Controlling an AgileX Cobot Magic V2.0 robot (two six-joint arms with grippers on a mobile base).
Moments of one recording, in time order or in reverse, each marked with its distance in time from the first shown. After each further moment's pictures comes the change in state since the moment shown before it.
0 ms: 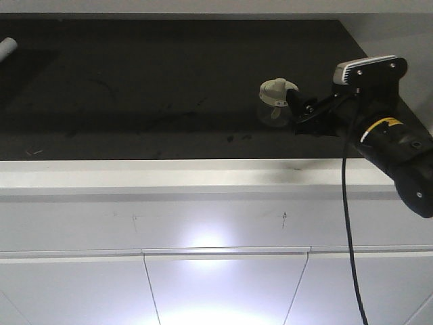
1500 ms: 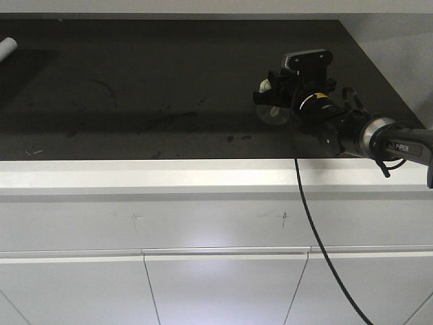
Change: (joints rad) left arm 0.000 0.000 0.000 0.000 0.001 0.000; right arm -0.017 0.647 -0.659 0.045 -0.005 -0.024
